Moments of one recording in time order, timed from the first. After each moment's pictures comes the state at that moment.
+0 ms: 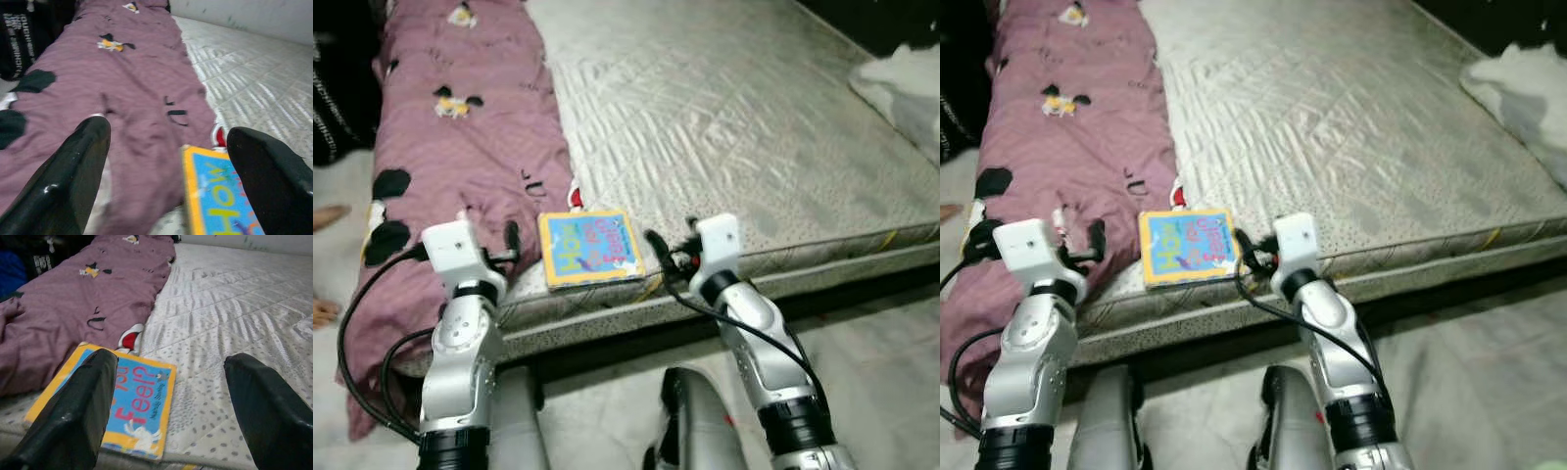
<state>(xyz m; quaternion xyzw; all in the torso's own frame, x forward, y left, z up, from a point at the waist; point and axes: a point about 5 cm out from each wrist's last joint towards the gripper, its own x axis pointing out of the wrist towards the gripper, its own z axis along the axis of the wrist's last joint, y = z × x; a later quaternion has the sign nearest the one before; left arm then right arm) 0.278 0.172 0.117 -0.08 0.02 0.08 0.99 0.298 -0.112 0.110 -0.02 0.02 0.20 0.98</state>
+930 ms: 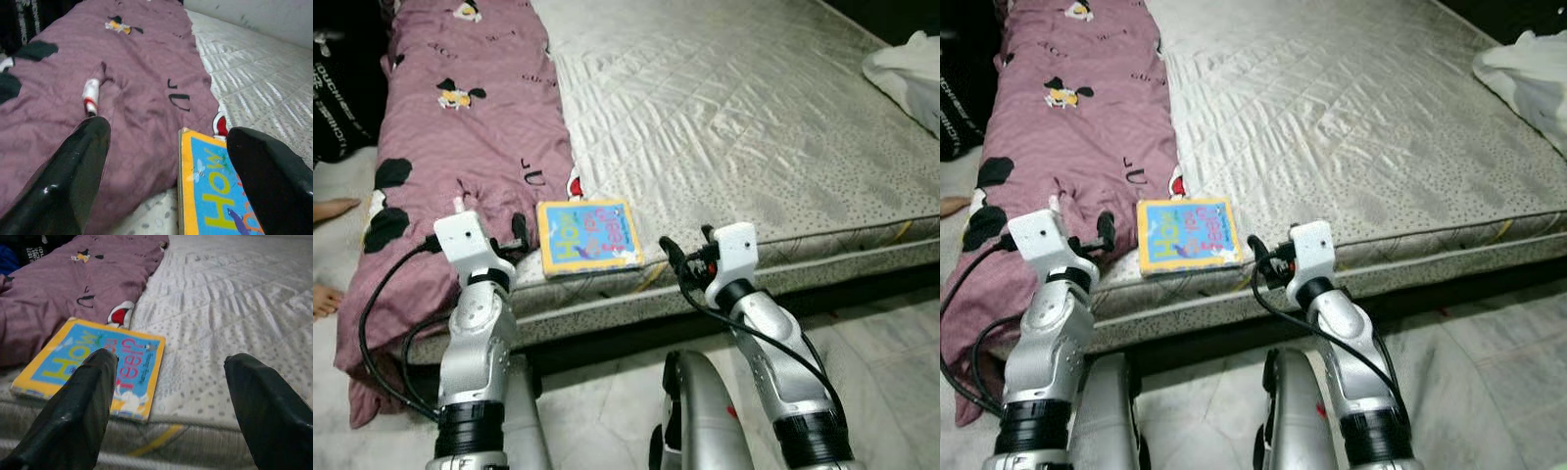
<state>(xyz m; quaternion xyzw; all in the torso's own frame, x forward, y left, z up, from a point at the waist) 0.296 0.170 0.110 -0.12 0.03 0.10 0.99 0.284 -0.126 0.102 0.00 0.04 0.19 0.98</state>
